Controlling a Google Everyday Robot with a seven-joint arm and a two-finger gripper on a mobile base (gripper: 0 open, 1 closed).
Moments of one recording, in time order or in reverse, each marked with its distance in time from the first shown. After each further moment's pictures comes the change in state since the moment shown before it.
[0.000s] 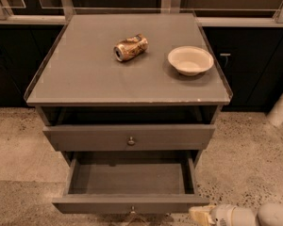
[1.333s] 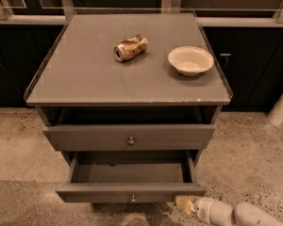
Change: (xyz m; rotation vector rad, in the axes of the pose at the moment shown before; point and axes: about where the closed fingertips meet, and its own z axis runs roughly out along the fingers) arm -0.019 -0.043 0.092 0.009 -0.184 0.063
